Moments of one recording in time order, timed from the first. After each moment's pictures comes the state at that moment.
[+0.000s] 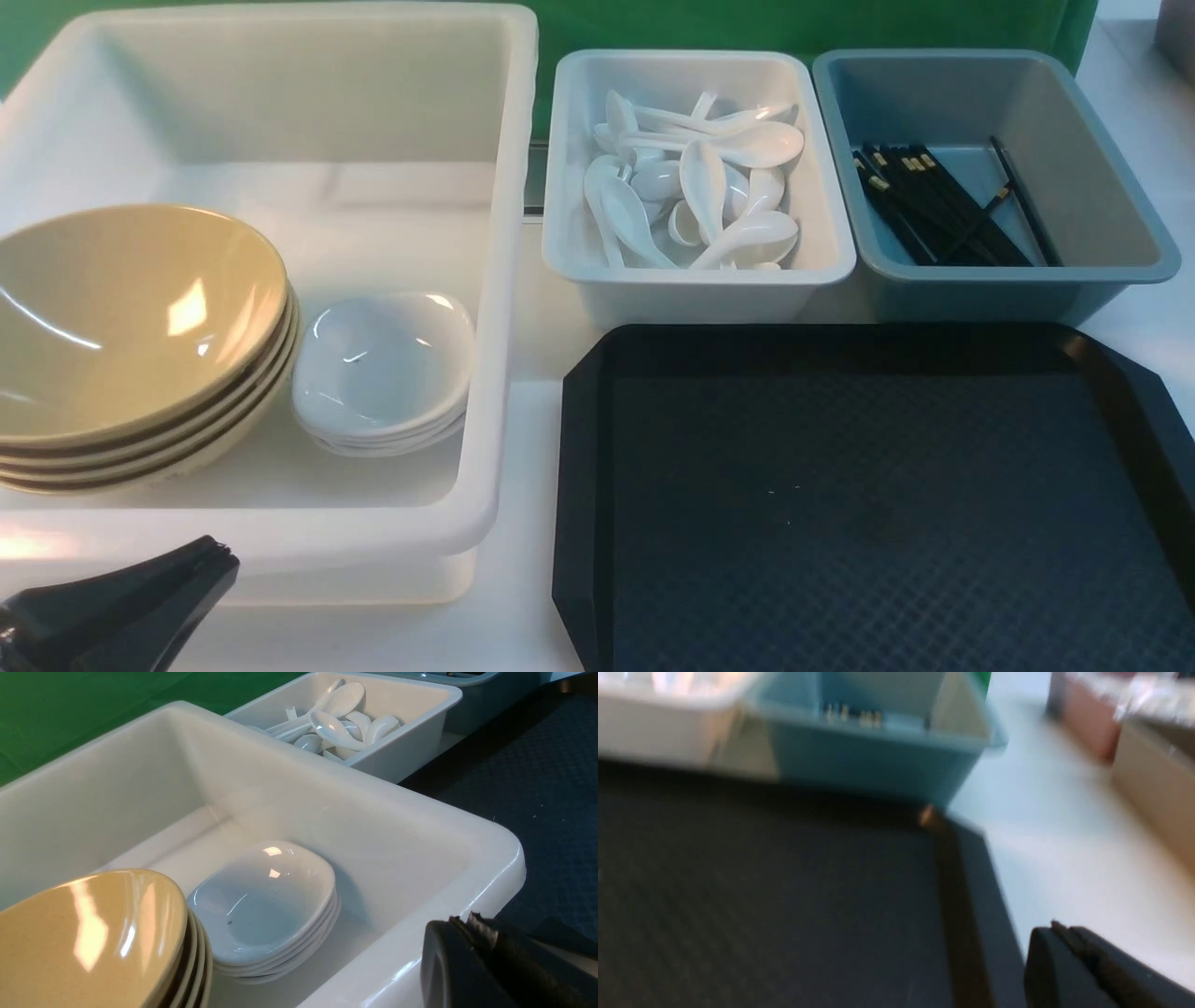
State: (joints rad) right arm -0.11 -0.01 0.03 -0.02 0.32 -0.12; left arm -0.37 0.19 -0.23 -0.36 0.38 0.66
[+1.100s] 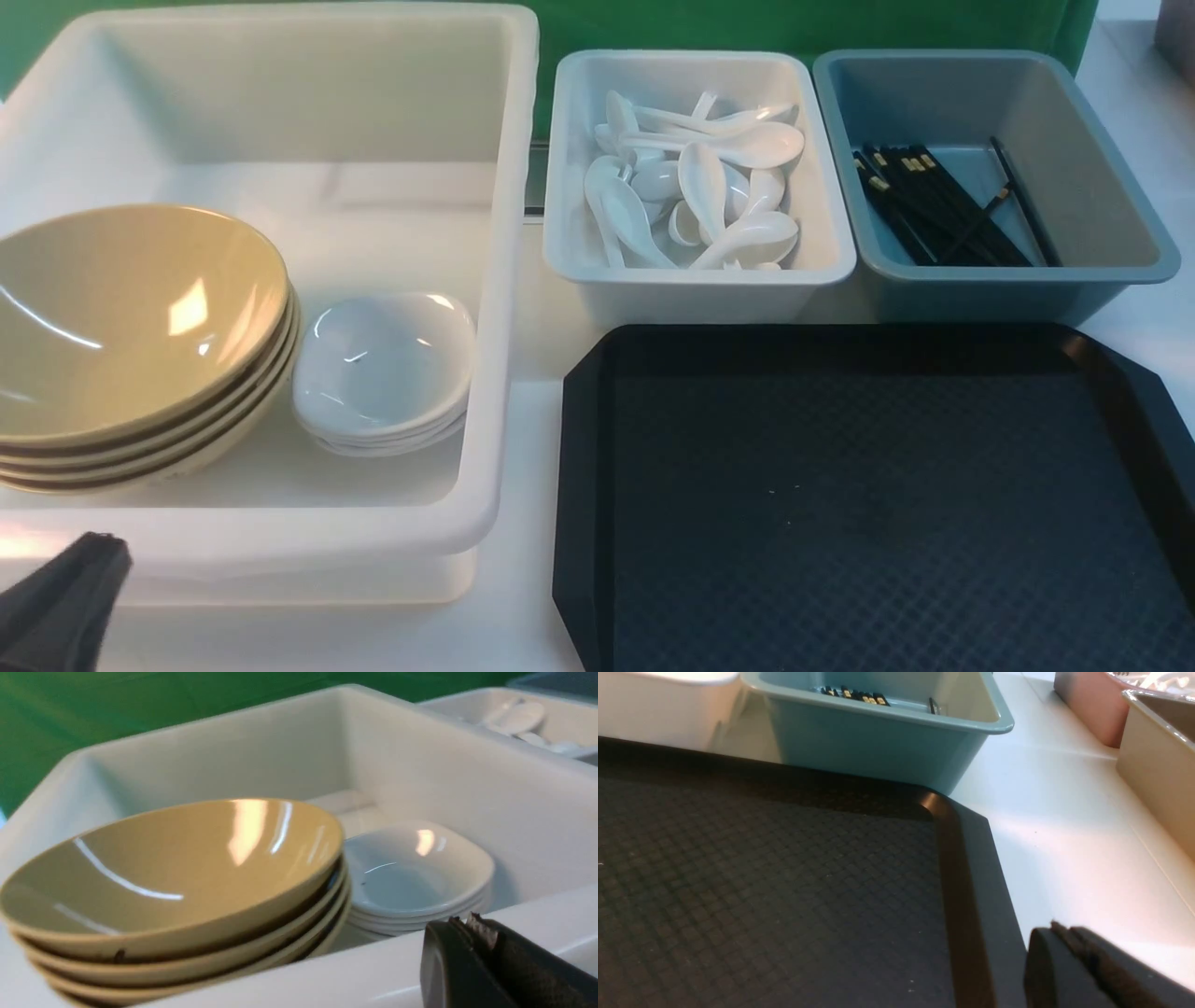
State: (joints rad) right arm -0.12 -0.01 0.03 -0.02 0.33 -0.12; left arm -0.10 -0.01 0.01 -0.16 0.16 0.28
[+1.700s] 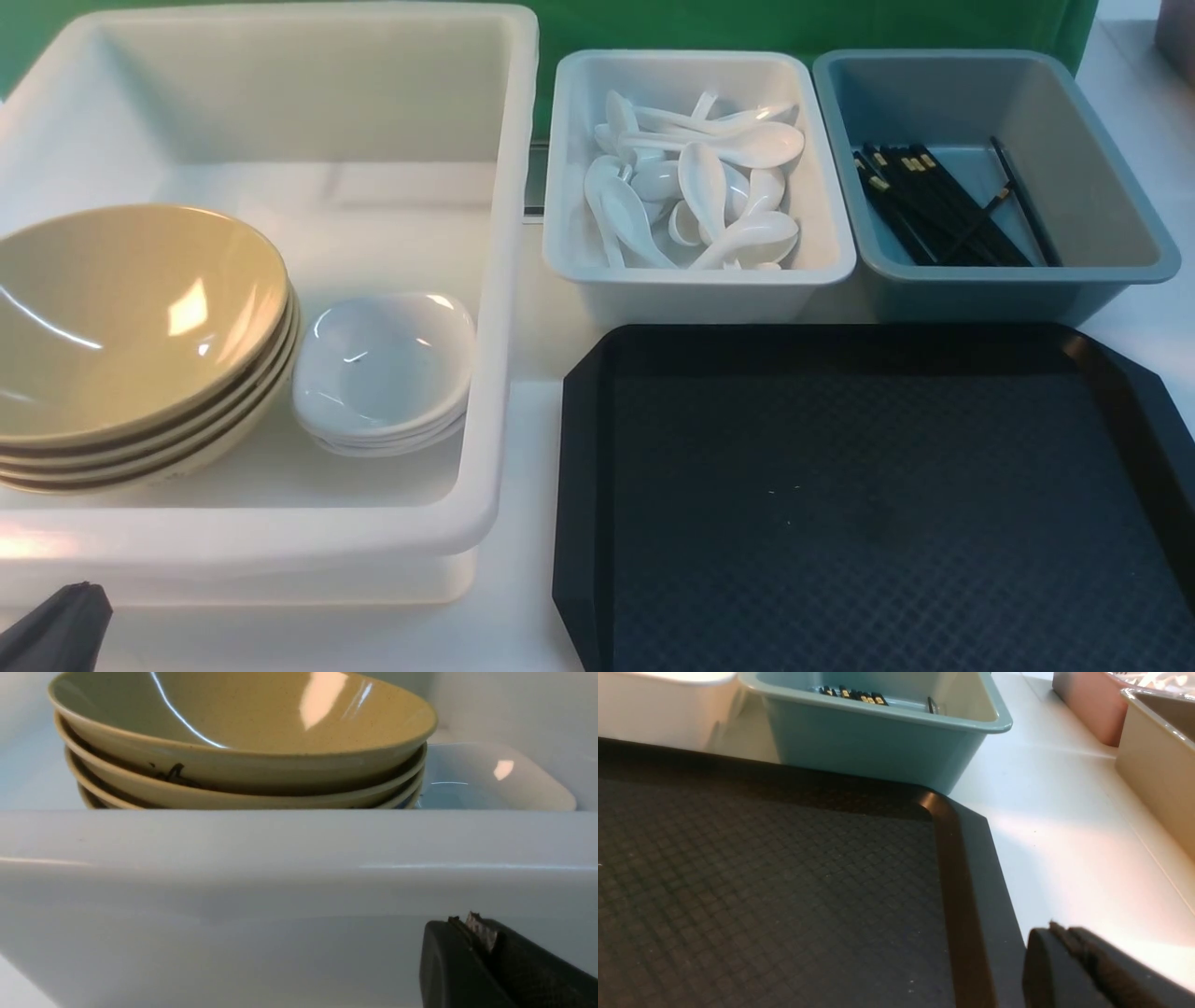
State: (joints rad) right arm -0.12 -0.01 0.03 -0.02 0.33 -0.12; left arm 0.01 -0.01 0.02 -0.12 0.32 0.07
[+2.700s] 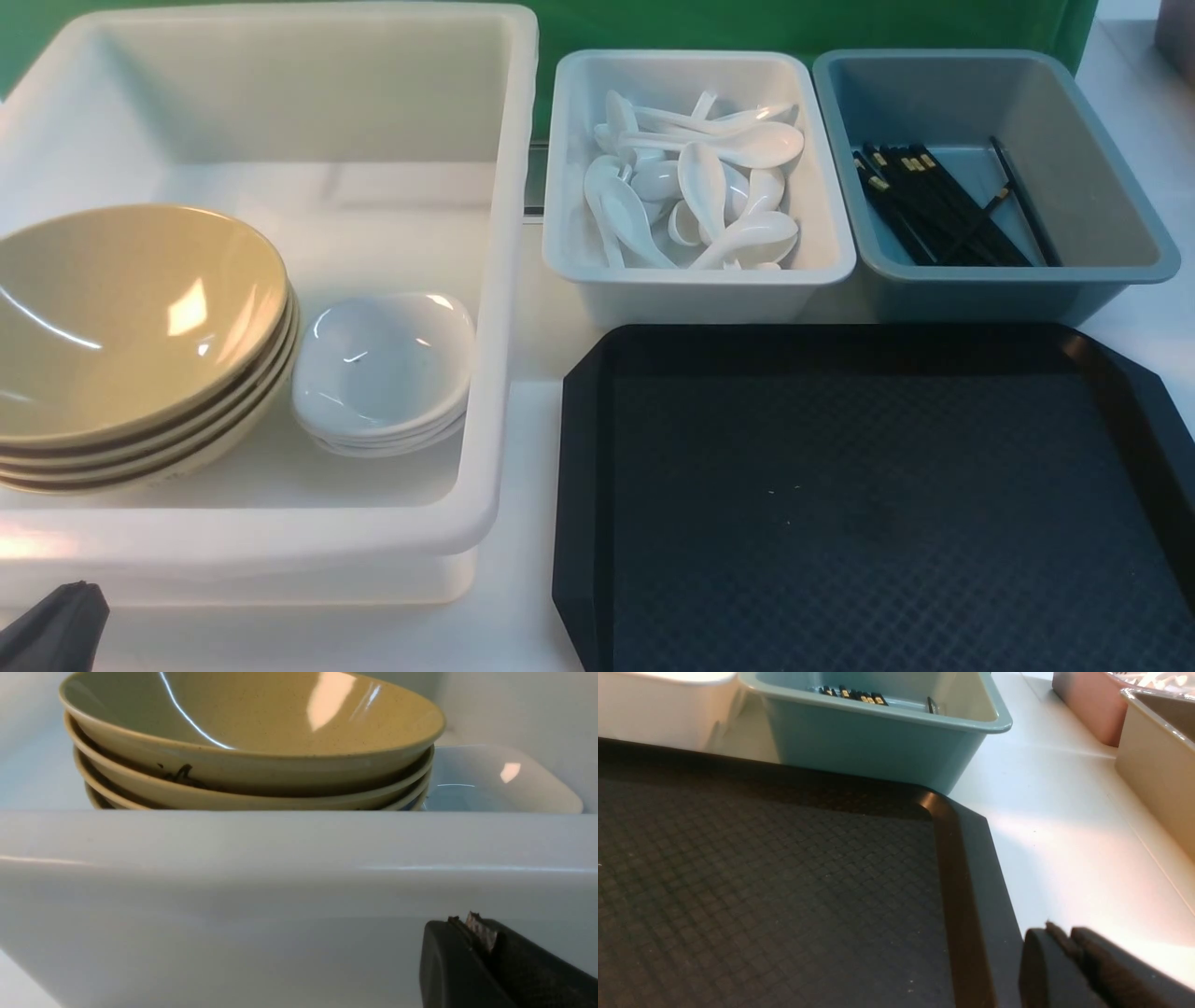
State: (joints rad) right arm -0.12 -0.01 0.03 -0.02 0.33 -0.12; left arm 0.01 -0.01 0.02 -0.12 0.32 0.07
